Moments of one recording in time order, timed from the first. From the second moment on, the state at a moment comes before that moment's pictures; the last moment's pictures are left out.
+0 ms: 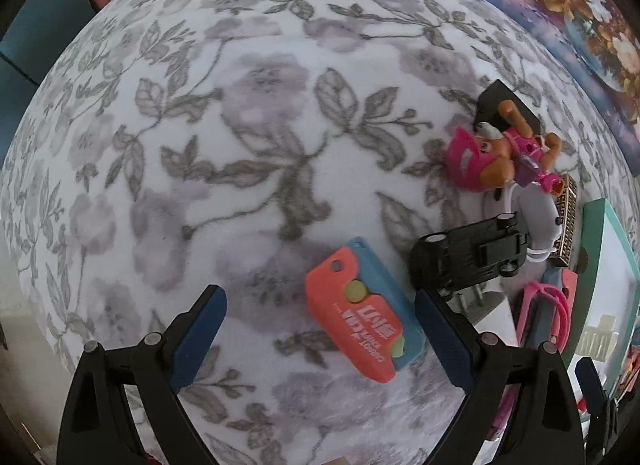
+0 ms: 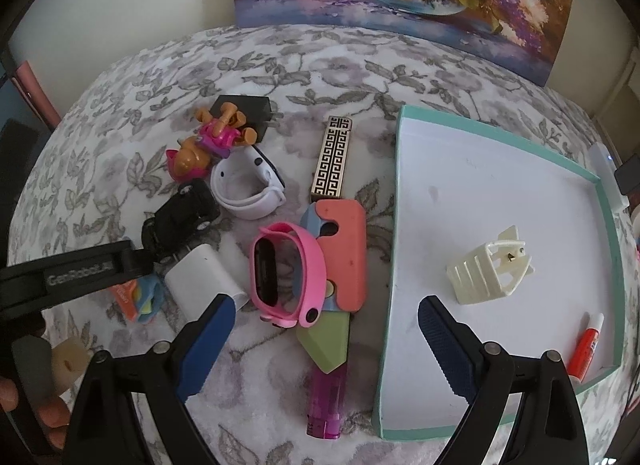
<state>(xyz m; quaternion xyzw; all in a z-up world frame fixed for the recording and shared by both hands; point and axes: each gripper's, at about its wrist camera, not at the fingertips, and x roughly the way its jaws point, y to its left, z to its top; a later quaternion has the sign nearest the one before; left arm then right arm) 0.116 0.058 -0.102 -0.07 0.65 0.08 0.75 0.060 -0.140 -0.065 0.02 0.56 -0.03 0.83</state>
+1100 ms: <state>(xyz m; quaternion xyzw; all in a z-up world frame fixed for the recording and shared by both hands) 0.099 0.040 -0.102 -0.03 0.66 0.05 0.75 0.057 -0.092 -0.085 -0.18 0.52 -0.01 0.84</state>
